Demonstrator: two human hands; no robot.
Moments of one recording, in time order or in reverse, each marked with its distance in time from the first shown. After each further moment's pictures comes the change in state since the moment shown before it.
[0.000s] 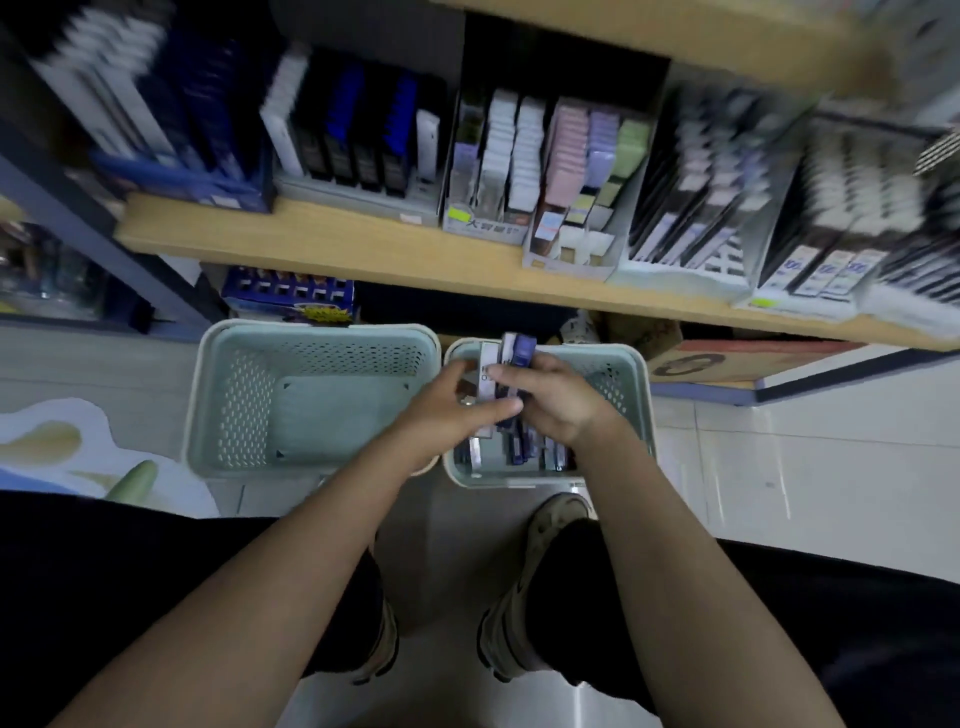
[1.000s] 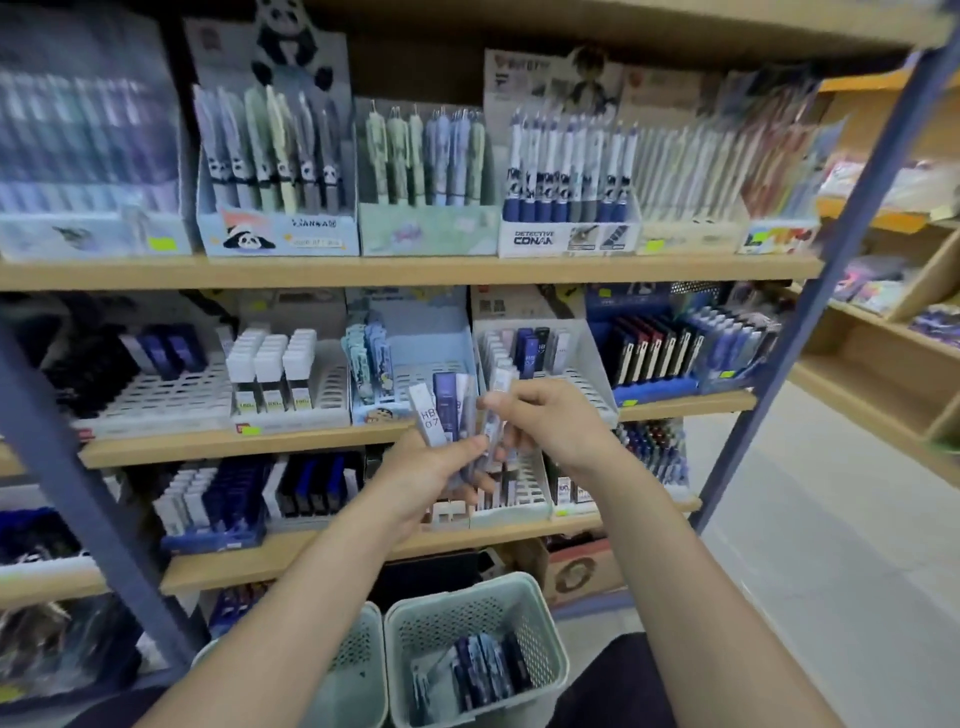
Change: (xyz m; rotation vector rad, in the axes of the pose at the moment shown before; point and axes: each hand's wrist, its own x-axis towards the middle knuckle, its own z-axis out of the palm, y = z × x) left_hand -0.214 0.287 0.049 -0.172 -0.088 0.549; right_hand -0.302 -0.243 0.057 -0.579 0.302 -0.828
